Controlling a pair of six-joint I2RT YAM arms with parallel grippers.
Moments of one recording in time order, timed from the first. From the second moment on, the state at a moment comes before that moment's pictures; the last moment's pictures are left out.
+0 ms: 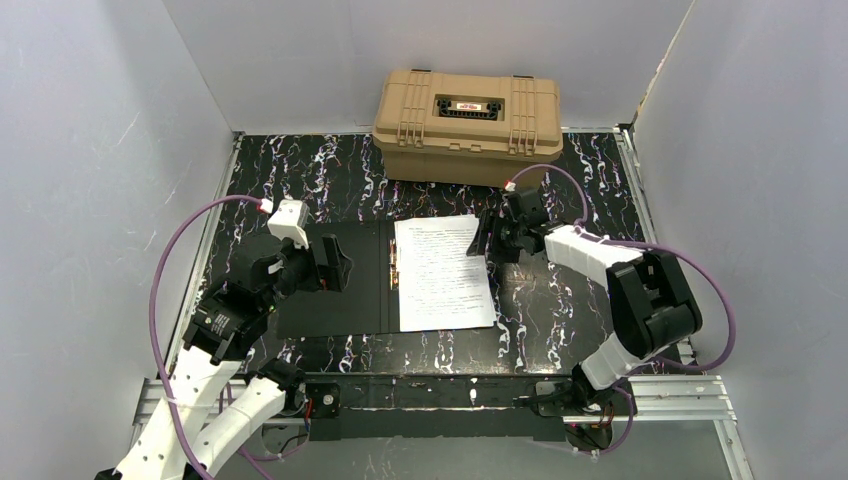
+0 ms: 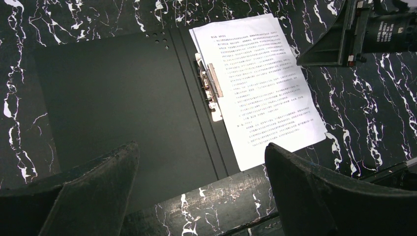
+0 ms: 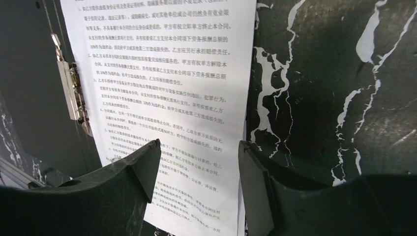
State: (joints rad) left arm -0.45 0.64 0.92 -0.76 -0.04 -0.29; right arm 0.44 1.60 0.89 -0.19 -0.27 0.59
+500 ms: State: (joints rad) left arm -0.45 0.63 0.92 -0.76 -0.03 -0.29; right arm 0.59 1.56 1.01 -0.25 -0.18 0.57
